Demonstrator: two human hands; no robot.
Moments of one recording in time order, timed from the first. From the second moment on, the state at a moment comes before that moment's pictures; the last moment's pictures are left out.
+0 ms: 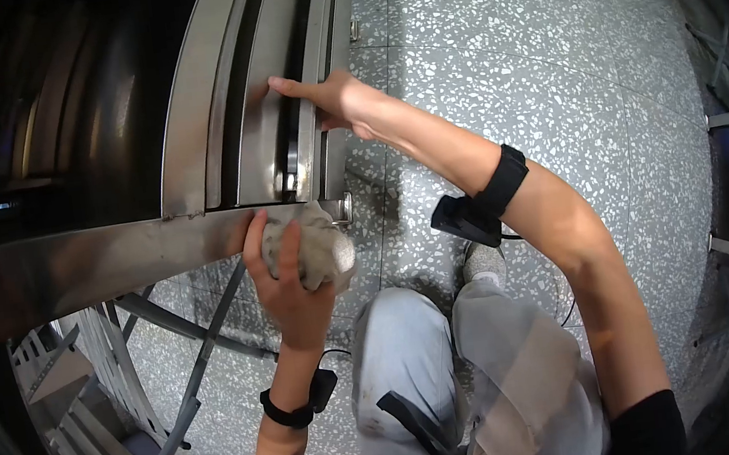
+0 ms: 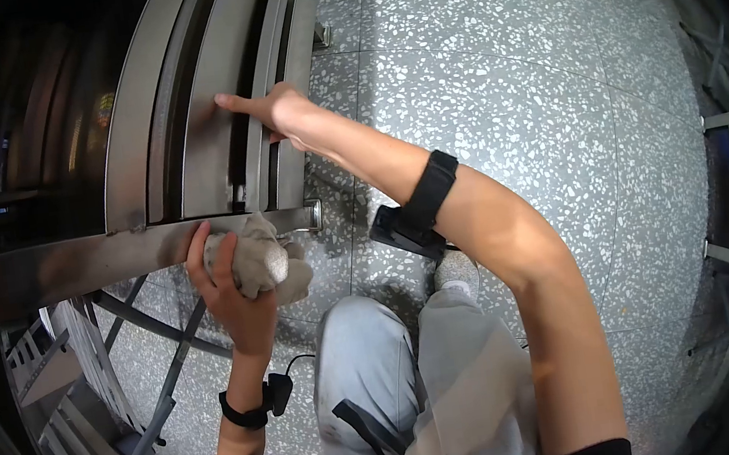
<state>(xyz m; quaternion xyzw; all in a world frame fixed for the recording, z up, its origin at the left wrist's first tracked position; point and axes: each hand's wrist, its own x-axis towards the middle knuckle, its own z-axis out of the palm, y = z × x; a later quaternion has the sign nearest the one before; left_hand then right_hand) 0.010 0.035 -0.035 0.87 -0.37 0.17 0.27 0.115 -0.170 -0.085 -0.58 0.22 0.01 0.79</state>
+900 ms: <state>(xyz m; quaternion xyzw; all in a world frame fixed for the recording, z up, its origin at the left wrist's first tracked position) 0.059 -0.017 0.042 0.83 -0.54 0.06 0.12 0.108 -0.182 -0.065 -0.67 0.22 0.09 0.71</state>
